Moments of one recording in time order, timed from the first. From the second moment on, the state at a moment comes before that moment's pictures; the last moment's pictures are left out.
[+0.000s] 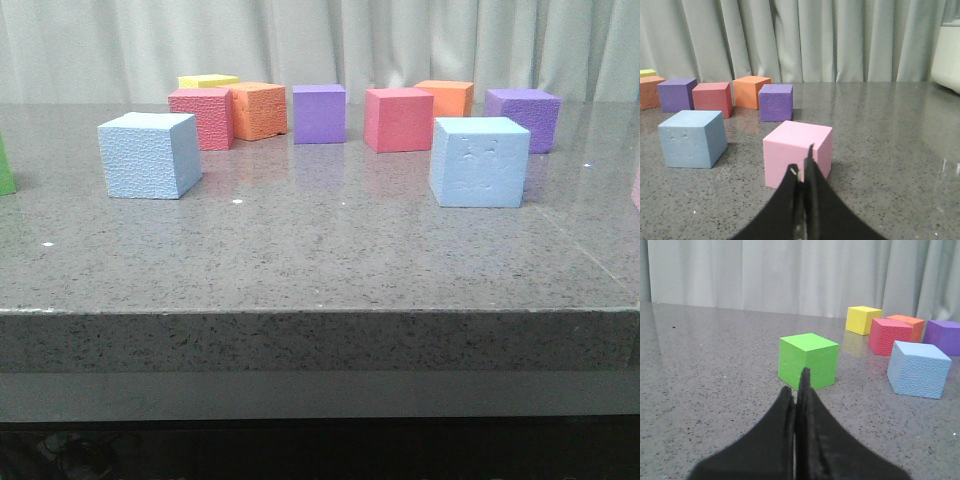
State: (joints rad) left arm 0.01 0.00 0.00 -0.07 0.05 0.00; right arm 0.01 -0.01 0.02 0.02 0.00 0.05
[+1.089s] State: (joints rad) left arm 0.01 0.53 -0.72 -0.03 0.60 0.01; right arm 0.01 0.58 -0.69 -0.02 0.65 0.06
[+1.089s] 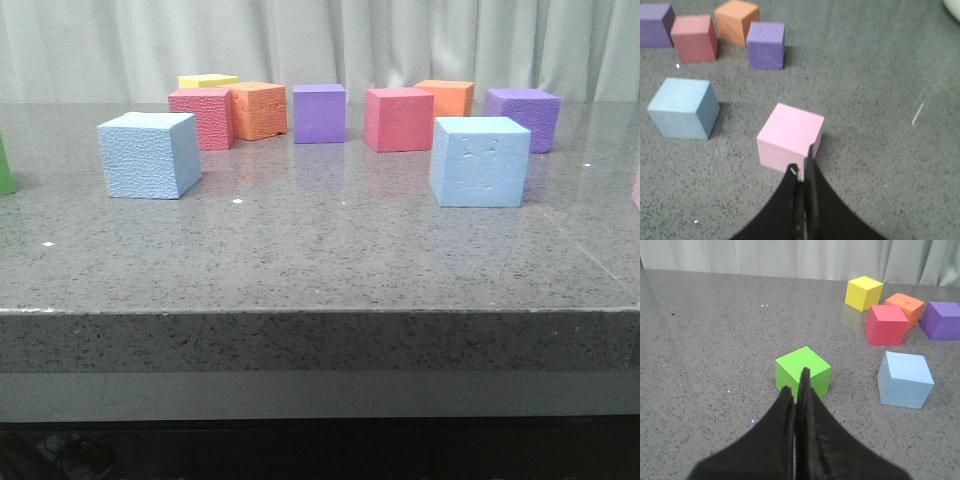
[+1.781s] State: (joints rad) left arm -0.21 0.58 -0.72 -0.06 0.58 0.01; right arm 0.12 0.71 -0.75 0.02 0.71 0.00
